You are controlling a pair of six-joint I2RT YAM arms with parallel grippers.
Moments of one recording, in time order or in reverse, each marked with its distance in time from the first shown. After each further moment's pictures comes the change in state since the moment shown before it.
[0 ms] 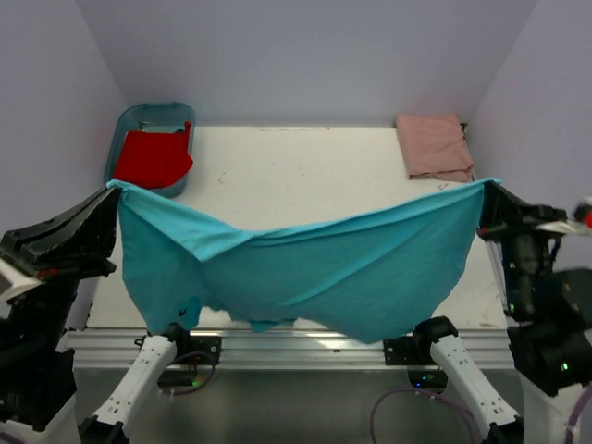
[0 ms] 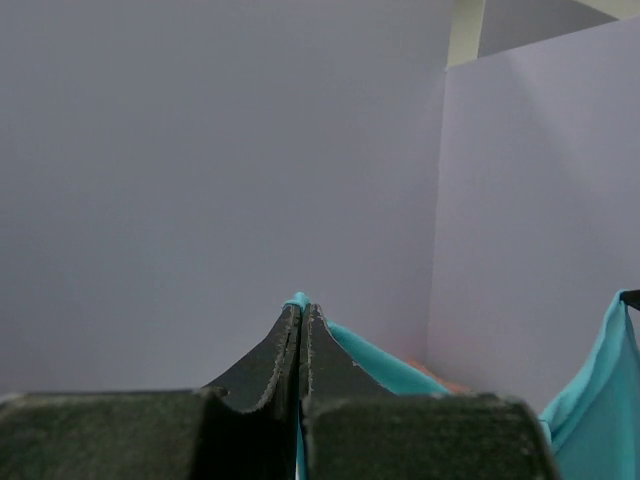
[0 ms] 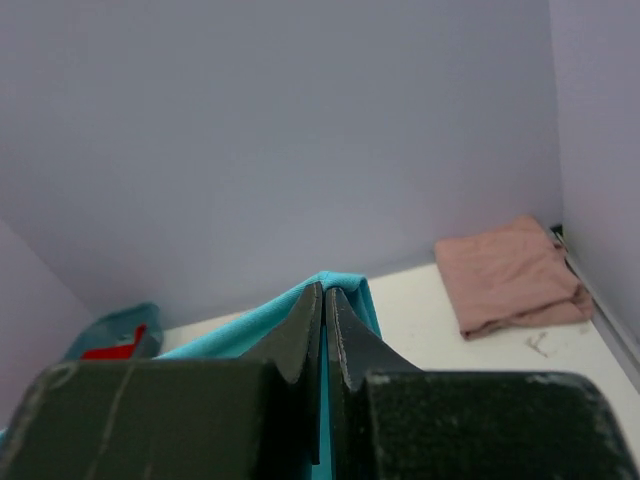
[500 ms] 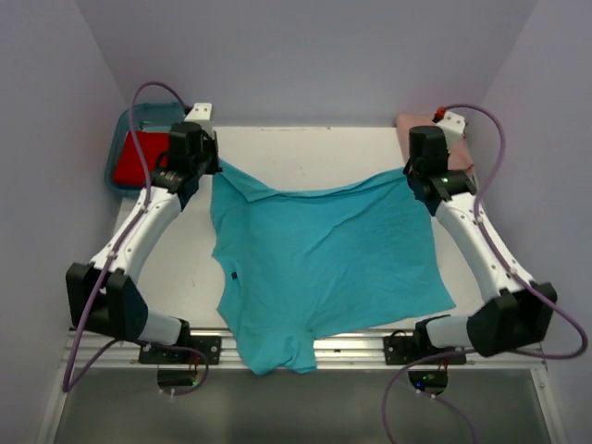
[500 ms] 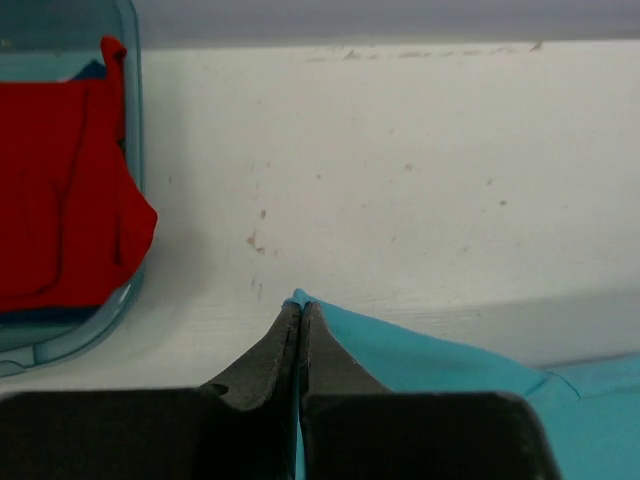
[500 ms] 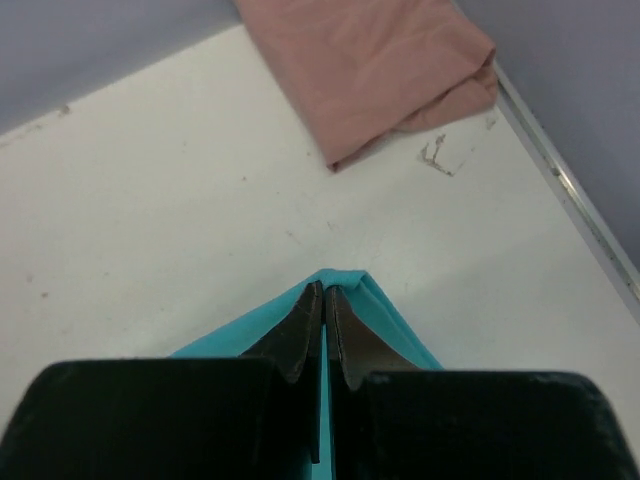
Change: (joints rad) left arm -0.009 0.846 -0.263 0.076 -0.334 0.102; right arm -0.002 0.837 -0.012 -0.006 0.319 0.116
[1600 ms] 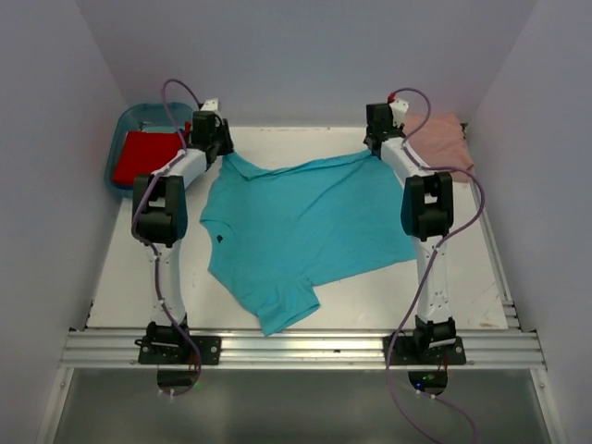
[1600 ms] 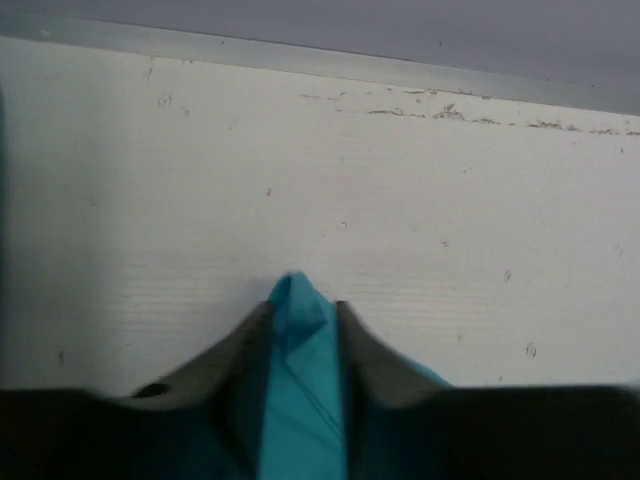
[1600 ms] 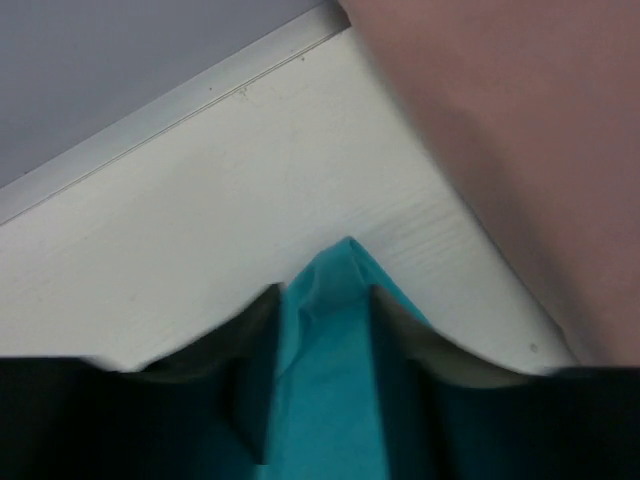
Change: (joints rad) left arm 0.132 0.908 0.489 0.260 0.077 -0.092; right arm -0.065 1.180 0.826 0.189 -0.040 0.053
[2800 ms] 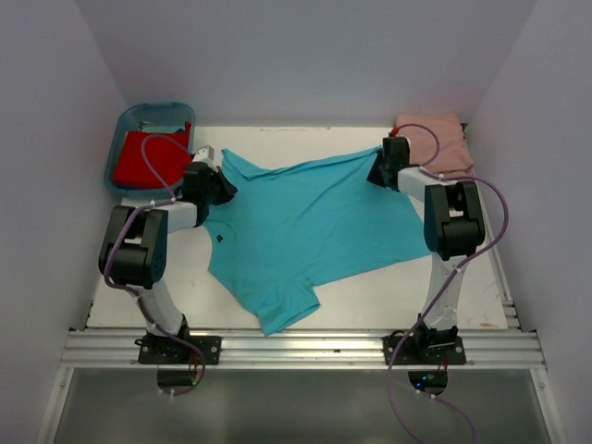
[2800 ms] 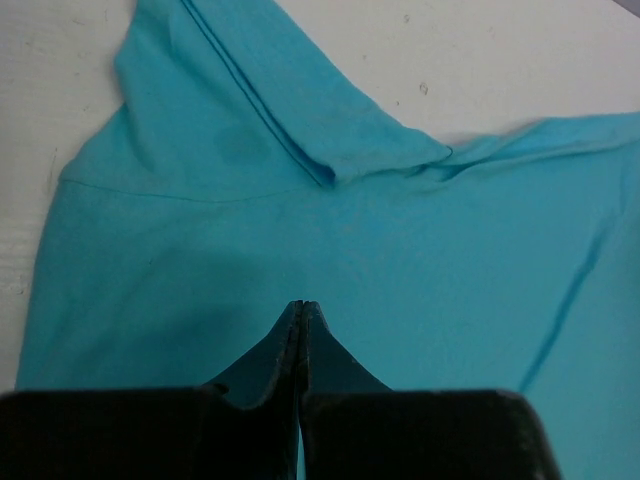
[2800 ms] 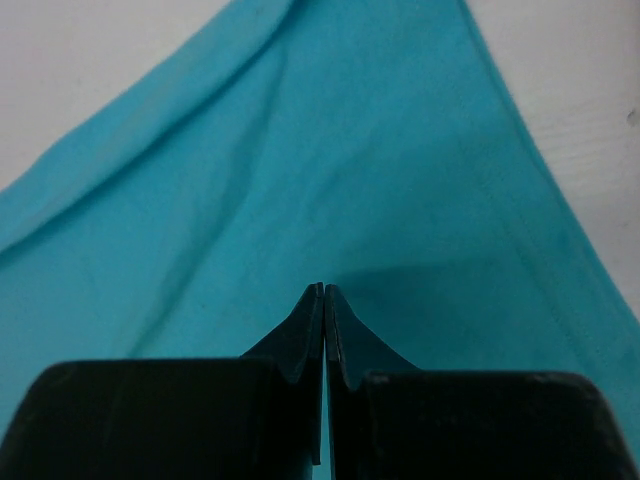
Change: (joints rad) left arm -0.023 -0.452 -0.837 0.392 0.186 -0.260; right arm -0.051 -0.351 -0.705 0.284 -0.481 -0.009
